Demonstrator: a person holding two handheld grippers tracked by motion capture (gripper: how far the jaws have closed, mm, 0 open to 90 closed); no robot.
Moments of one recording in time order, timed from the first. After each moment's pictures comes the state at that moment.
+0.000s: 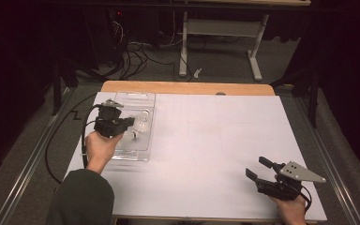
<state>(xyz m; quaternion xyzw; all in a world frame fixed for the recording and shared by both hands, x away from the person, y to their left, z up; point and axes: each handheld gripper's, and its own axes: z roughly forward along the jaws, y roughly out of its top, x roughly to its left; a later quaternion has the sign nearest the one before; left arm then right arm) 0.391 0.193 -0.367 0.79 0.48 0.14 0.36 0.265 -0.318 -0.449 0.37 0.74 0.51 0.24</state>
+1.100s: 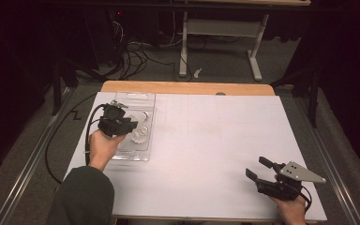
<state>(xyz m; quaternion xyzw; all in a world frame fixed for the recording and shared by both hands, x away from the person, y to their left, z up) 0.404 0.189 -0.381 0.80 0.48 0.15 0.32 0.265 -0.317 -0.449 0.37 0.74 0.51 0.24</state>
